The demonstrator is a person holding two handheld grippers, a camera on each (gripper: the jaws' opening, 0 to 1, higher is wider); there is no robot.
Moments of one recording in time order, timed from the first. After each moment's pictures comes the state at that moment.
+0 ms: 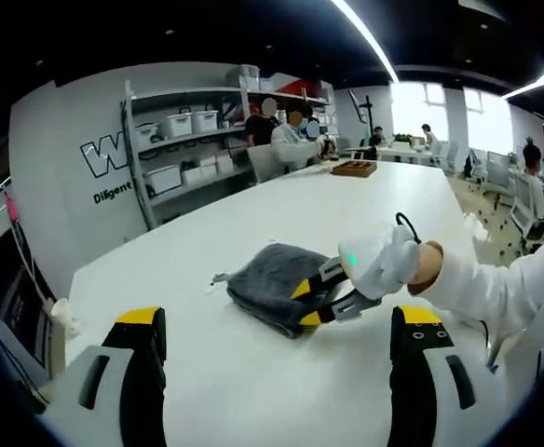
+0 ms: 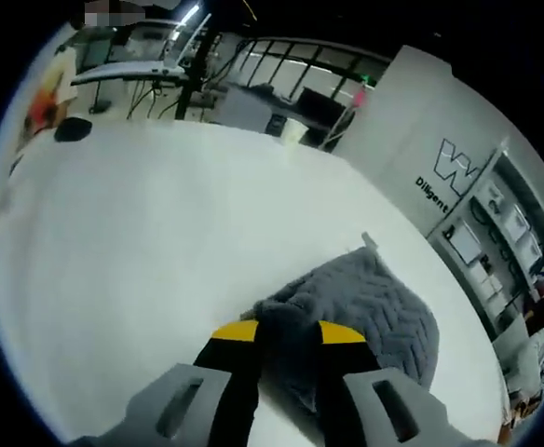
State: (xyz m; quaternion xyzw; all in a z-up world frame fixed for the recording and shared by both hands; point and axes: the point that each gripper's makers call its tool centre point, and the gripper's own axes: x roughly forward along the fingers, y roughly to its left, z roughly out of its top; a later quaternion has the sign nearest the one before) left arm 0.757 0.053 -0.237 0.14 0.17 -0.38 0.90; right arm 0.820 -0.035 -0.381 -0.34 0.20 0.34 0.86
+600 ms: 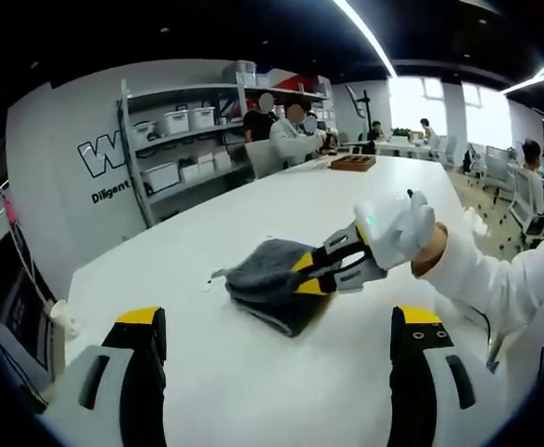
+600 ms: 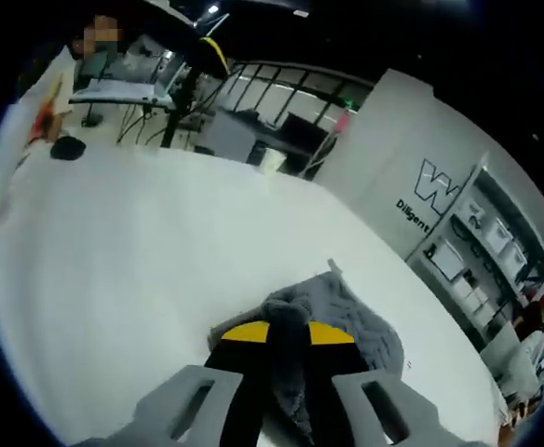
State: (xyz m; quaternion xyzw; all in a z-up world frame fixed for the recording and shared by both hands) left arm 0.756 0.048 -0.243 0.15 0.17 -0.38 0.89; right arm 0.829 -0.054 -0.336 -0.32 0.12 0.31 0.89
